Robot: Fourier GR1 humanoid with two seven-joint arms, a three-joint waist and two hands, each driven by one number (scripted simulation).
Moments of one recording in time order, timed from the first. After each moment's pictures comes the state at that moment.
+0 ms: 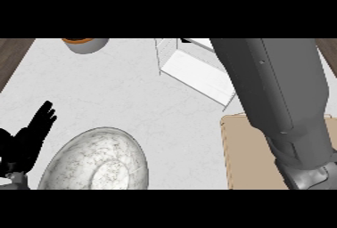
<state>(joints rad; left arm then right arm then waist) 0.00 0.32 0.16 -1.40 0.09 -0.07 0.08 -1.34 -0.08 -0.02 -1.14 1.25 0.17 1.06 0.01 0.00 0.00</state>
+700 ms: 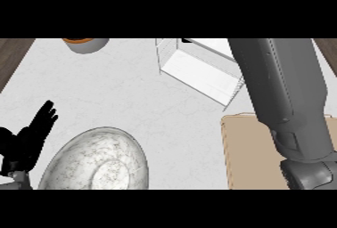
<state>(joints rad) -0.01 0.30 0.17 -1.39 0.08 -0.07 0.08 -1.26 -0.11 -0.12 -1.02 1.31 0.06 1.03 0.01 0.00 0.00</state>
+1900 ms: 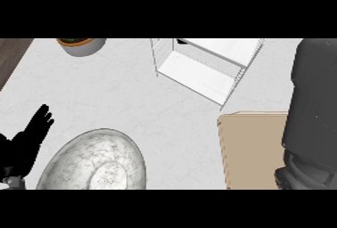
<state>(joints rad) 0.03 0.29 0.19 -1.42 0.08 -0.08 0.10 -1.16 -0.07 -0.27 -1.57 1.10 -0.07 1.04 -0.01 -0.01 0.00</state>
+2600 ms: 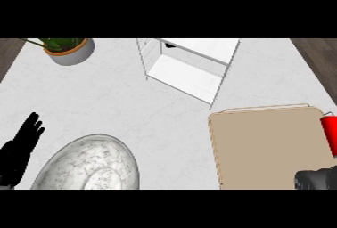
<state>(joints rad) 0.08 0.31 0.23 -1.43 0.09 -0.08 0.11 -1.06 -0.17 -0.42 -2.15 0.98 0.33 1.11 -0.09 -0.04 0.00</state>
